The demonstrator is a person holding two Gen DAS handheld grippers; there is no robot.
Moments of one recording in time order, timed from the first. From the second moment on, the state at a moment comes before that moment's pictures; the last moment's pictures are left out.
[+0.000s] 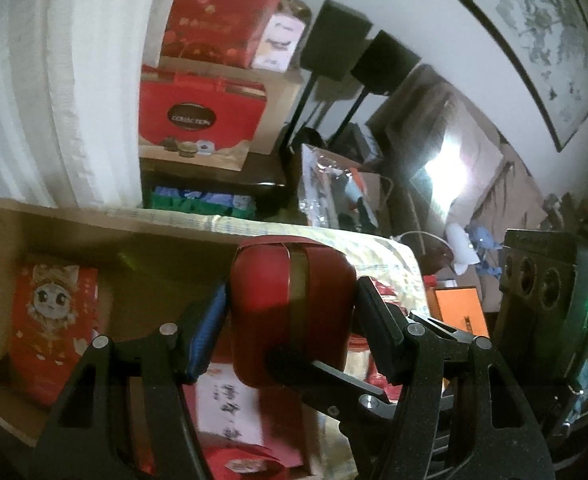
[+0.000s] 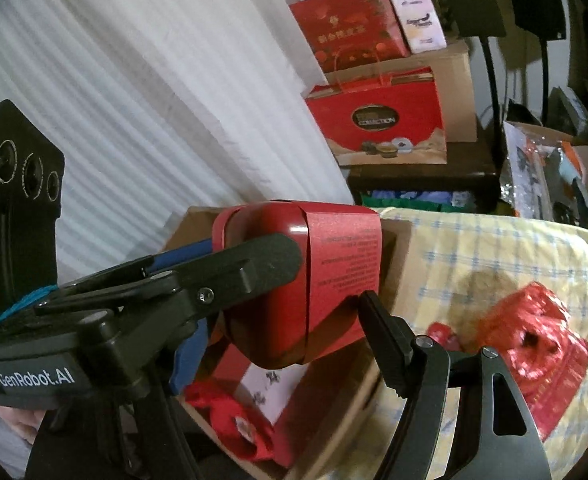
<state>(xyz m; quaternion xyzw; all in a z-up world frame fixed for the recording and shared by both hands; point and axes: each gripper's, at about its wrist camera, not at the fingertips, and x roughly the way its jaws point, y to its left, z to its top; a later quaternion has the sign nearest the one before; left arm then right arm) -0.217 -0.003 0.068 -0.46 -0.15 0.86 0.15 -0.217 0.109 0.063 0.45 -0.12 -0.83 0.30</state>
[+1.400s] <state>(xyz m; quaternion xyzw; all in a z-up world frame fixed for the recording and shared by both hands) -0.250 0.002 0.025 -0.54 -0.13 0.81 0.17 -0.237 0.117 0.023 0.49 -0.14 -0.82 0.26</state>
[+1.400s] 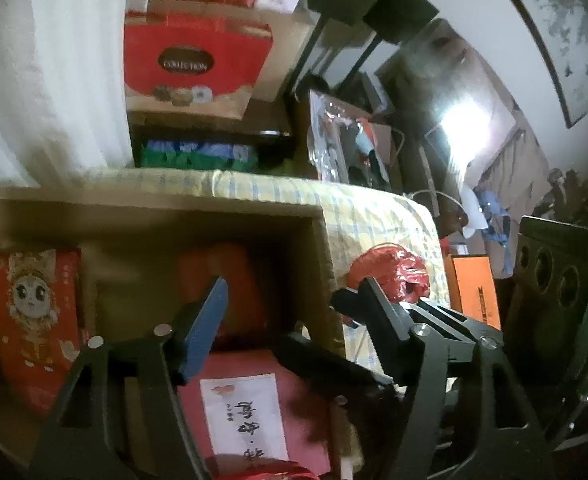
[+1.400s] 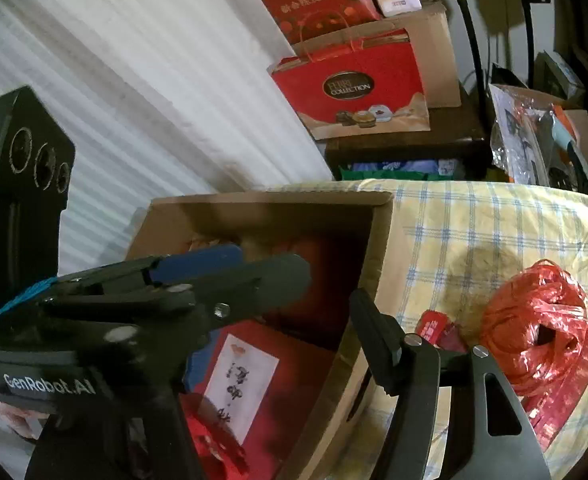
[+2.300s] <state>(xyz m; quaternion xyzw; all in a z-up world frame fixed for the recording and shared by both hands) -0.188 0.015 0.050 -0.49 -0.09 0.85 0.16 -0.179 0.195 0.048 0.48 -0.07 -0.87 0.14</state>
